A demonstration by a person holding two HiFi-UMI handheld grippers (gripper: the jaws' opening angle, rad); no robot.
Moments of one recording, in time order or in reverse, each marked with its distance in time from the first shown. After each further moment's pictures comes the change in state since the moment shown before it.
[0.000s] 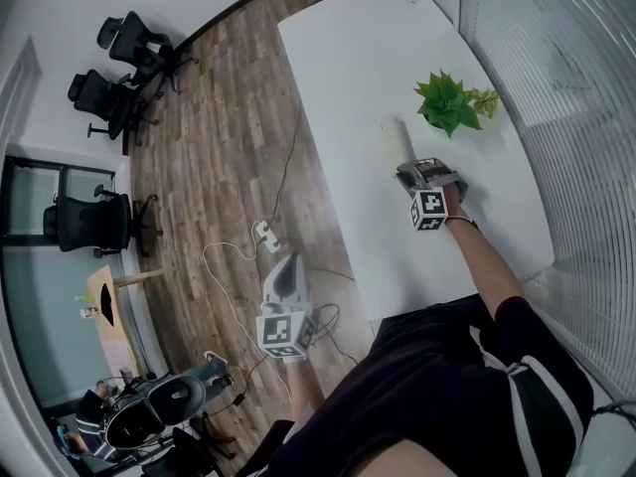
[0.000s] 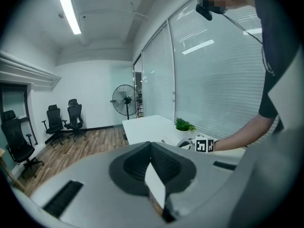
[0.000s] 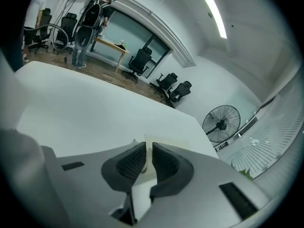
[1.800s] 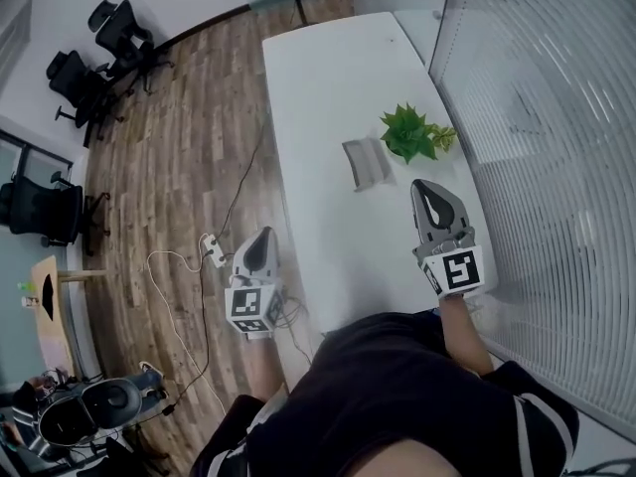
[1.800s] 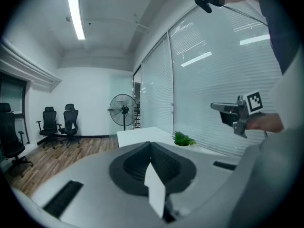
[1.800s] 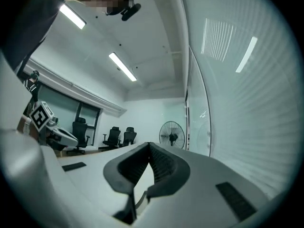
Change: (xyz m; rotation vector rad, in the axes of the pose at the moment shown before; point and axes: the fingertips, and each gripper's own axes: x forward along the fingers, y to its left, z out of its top) left arm 0.041 -0.021 0.034 -0.019 -0.155 -0.029; right arm -0.308 -0.159 0.069 0.809 -0.559 -0.518
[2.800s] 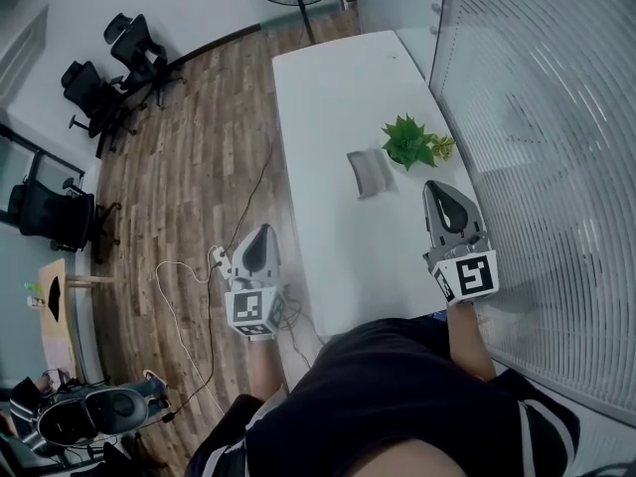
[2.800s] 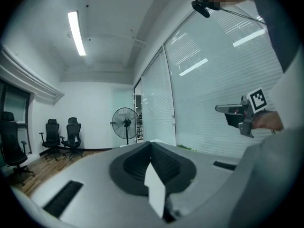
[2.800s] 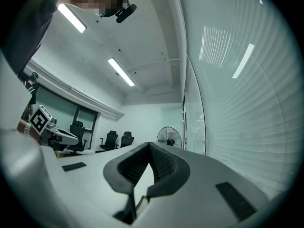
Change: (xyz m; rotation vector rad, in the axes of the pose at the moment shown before) left arm -0.024 -0.006 0.054 0.042 -0.135 0.053; right arm -0.029 -0.013 0.048 0.002 -0.049 -0.041
